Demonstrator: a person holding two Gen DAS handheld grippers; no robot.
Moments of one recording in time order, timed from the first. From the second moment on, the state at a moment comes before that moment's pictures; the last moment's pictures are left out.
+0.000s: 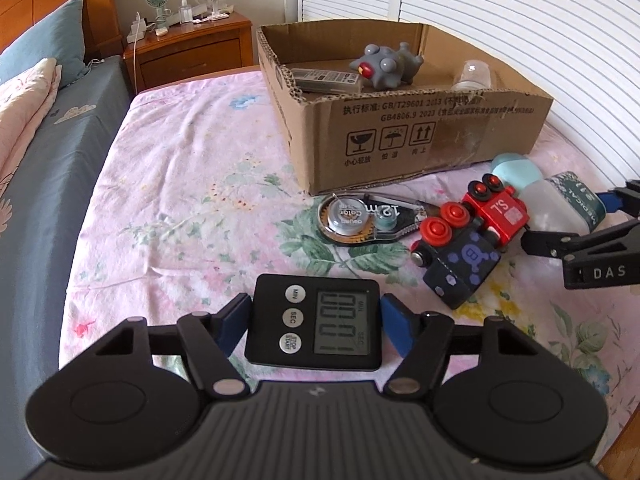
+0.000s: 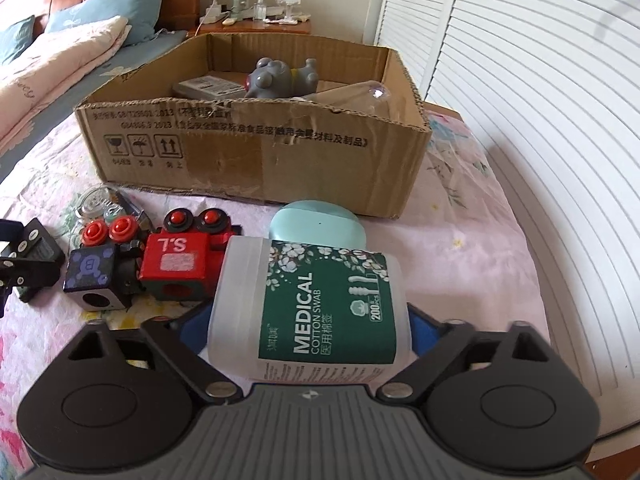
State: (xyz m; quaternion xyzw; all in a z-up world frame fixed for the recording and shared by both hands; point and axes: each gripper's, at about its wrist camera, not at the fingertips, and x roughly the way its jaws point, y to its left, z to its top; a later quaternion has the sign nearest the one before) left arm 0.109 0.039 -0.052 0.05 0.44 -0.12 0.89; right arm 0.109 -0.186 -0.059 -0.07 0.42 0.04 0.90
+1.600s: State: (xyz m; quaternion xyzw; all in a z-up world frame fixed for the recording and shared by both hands) left arm 0.191 -0.011 0.048 0.14 0.37 -0.21 0.89; right arm 0.107 -0.188 0.050 -0.13 0.34 0.12 0.92
